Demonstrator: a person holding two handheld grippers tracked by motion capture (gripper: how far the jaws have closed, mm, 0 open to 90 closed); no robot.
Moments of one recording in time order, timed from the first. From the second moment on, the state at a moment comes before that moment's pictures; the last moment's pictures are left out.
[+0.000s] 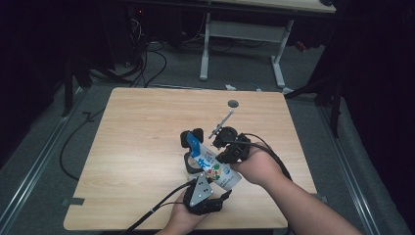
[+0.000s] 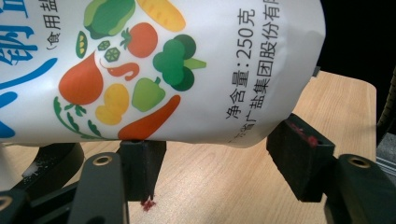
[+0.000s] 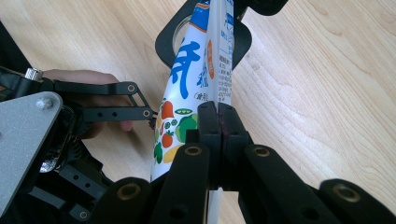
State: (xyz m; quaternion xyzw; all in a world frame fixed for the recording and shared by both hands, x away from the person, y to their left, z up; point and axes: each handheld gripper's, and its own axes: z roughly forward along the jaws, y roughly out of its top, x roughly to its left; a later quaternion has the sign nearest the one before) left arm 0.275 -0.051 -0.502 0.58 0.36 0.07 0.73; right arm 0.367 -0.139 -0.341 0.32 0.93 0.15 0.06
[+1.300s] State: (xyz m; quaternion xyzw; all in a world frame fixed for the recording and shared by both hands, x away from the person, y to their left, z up) left arm 0.277 -0.051 -0.499 0.57 0.36 0.06 0.73; right arm 0.375 -0.138 -0.336 0.32 0.93 0.14 0.05
